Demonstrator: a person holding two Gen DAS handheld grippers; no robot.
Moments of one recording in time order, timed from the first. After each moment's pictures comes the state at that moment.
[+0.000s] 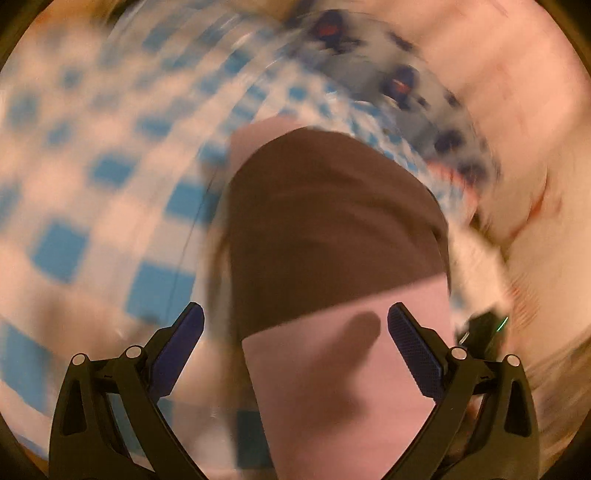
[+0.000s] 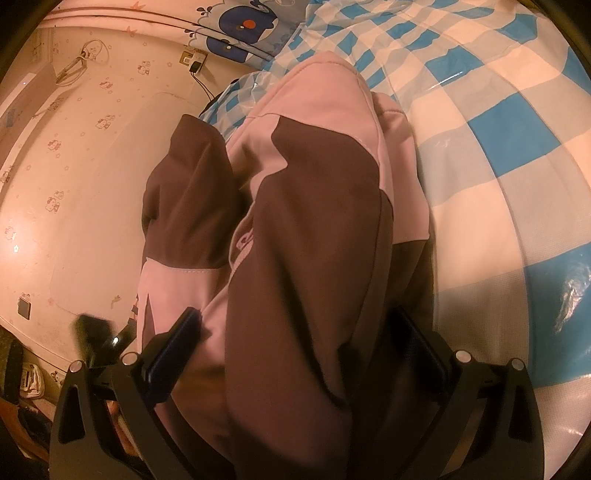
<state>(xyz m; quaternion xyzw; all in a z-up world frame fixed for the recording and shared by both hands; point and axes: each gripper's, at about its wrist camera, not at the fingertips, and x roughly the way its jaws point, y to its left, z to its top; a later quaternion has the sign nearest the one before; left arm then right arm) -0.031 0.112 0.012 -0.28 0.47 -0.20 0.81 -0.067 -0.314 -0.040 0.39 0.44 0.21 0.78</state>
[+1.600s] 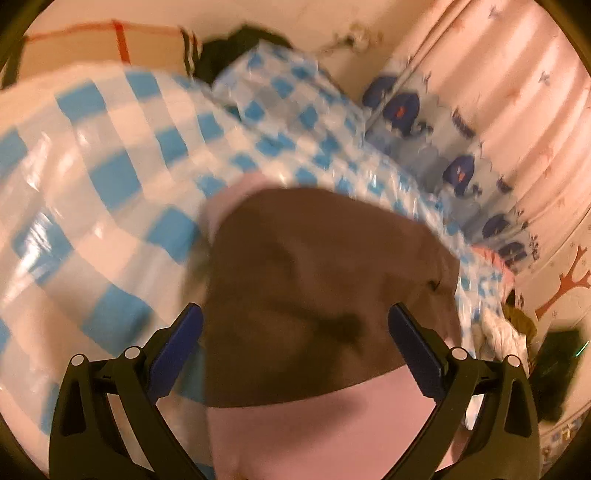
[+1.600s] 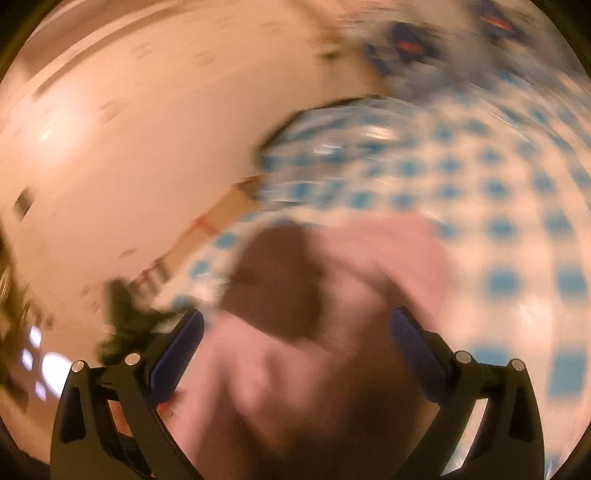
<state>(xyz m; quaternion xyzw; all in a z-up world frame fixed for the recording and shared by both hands) 0.029 0.236 0.042 -0.26 0.40 -0.08 0.88 0.046 -0.073 0.115 0.20 0.34 0.36 0.84</state>
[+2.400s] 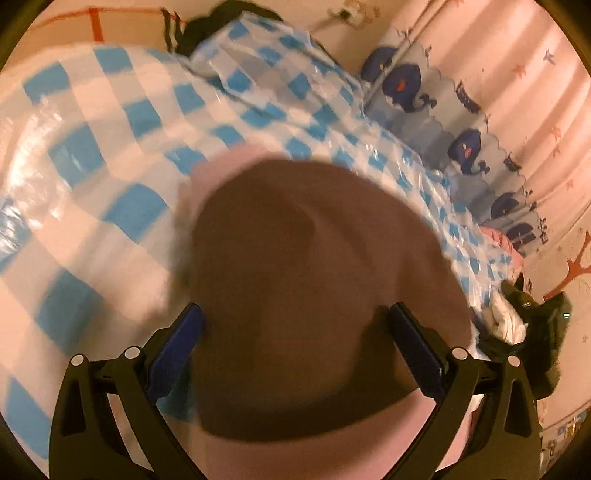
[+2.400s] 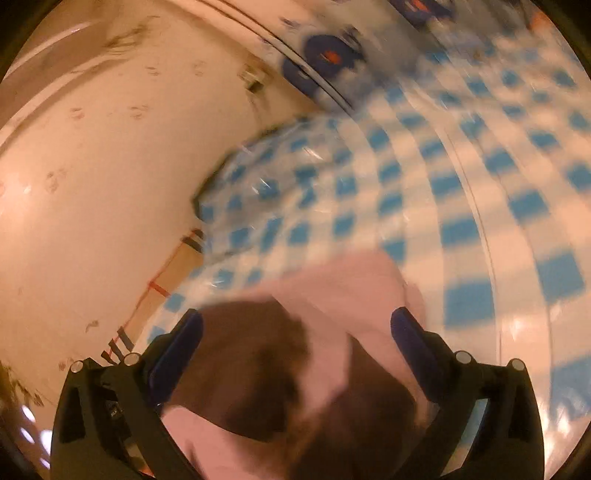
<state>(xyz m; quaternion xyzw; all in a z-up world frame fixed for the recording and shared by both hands) 0.048 0.198 0.012 -0.25 0.42 -0.08 0.87 0.119 -0.121 0.024 0.32 0.35 0.21 0.85</state>
